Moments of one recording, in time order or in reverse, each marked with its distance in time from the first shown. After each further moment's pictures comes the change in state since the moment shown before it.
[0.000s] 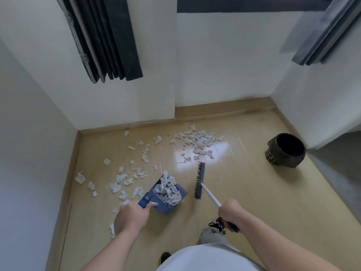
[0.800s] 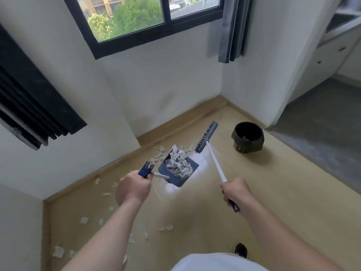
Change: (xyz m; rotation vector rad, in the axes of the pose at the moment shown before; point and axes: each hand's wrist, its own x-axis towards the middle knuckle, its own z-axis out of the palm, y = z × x) left_hand -0.025 0.273 -0.012 0.074 0.178 0.439; right_hand 0.018 0.125 -0.145 0.922 0.247 -0.111
